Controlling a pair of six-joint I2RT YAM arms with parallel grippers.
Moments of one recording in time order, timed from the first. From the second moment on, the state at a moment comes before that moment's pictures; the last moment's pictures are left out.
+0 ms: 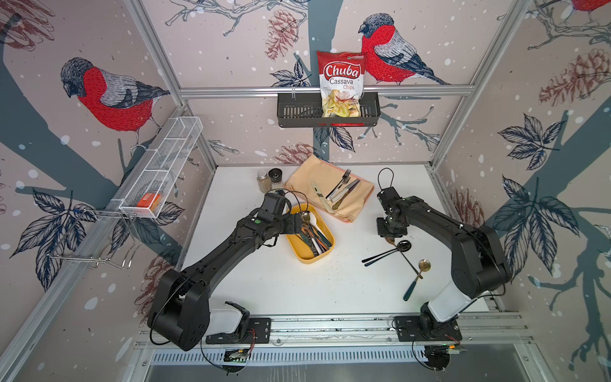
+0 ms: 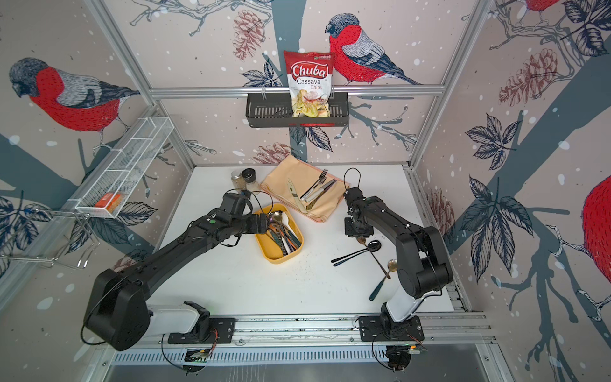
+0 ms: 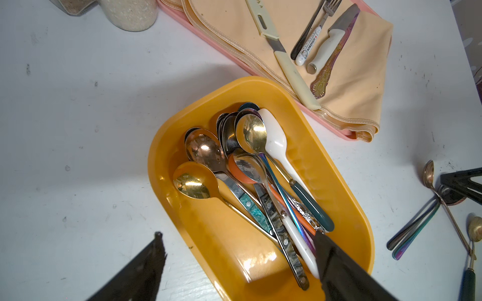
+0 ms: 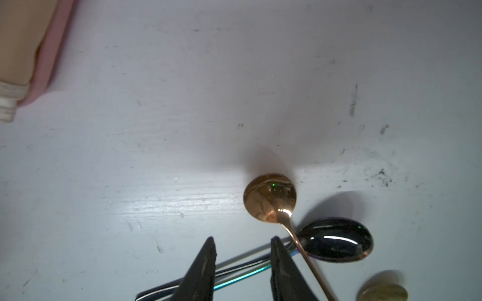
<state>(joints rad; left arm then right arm) -0.44 1.33 0.93 -0.47 0.05 -0.40 0.36 1.67 1.11 -0.84 0.10 0.31</state>
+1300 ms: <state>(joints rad) -0.44 1.34 0.92 -0.50 0.03 -0.42 0.27 1.72 1.01 -0.76 0.07 0.25</state>
